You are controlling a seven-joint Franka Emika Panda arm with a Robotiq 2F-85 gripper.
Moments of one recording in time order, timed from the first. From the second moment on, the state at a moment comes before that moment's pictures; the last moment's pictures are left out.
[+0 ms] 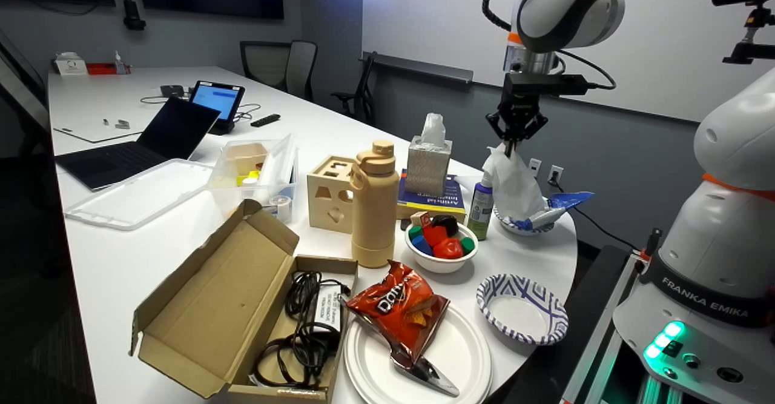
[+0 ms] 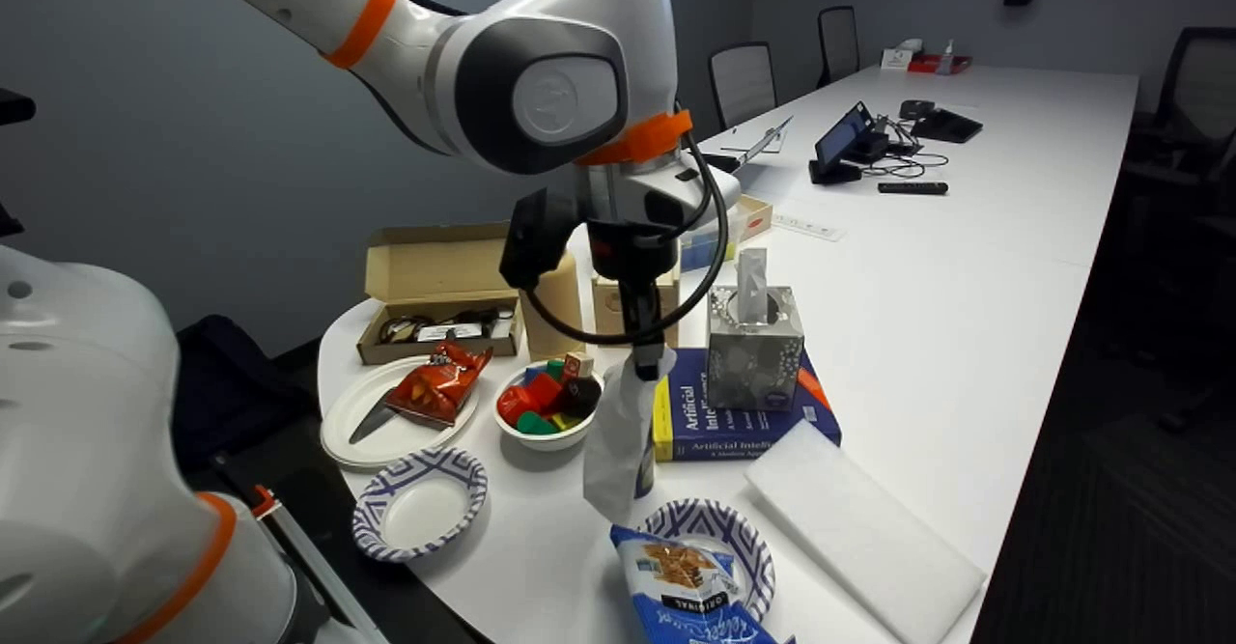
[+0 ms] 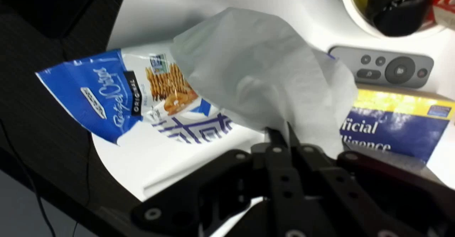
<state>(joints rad) -0.31 -0.44 0.04 -2.75 -0.09 2.36 0.57</state>
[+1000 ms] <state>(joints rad) -0.38 -0.08 0.04 -2.67 -0.18 2.97 0.58</state>
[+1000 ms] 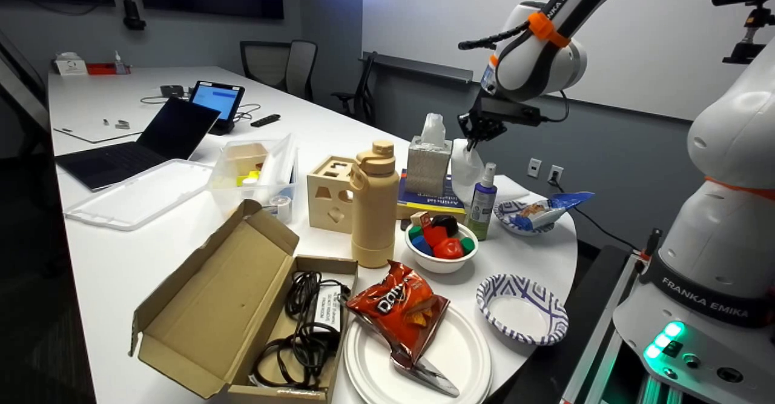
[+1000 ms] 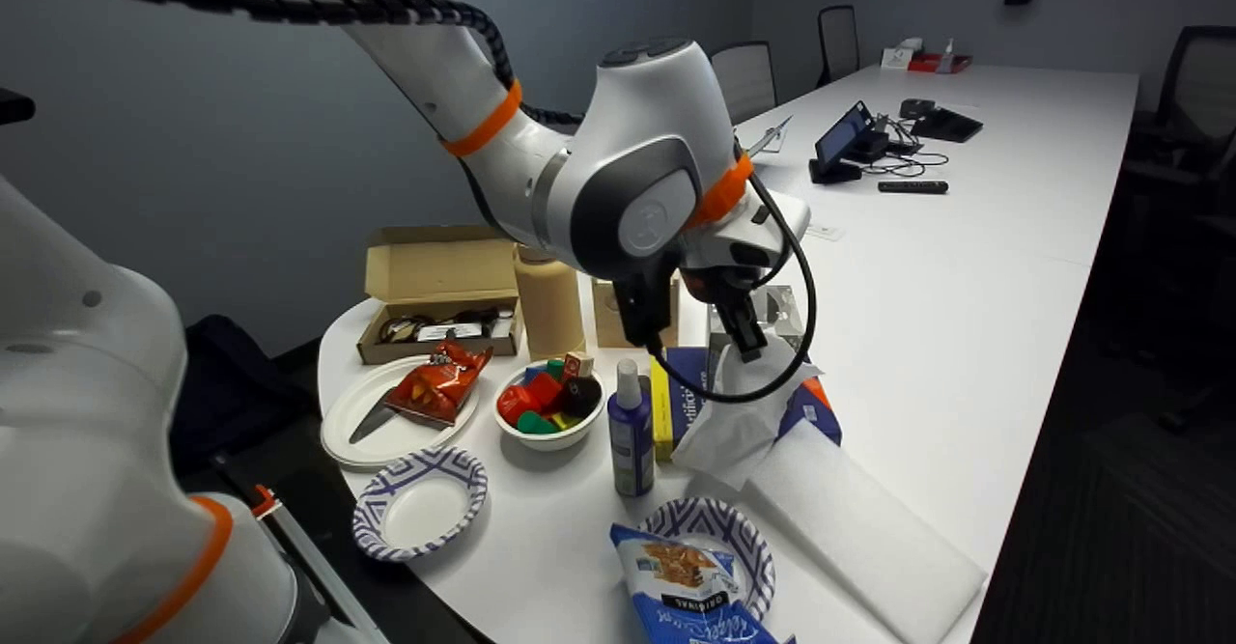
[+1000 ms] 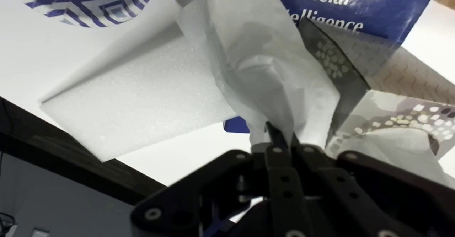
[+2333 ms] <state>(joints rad) -0.23 -0.24 0.01 -2.56 -0.08 2.62 0.52</state>
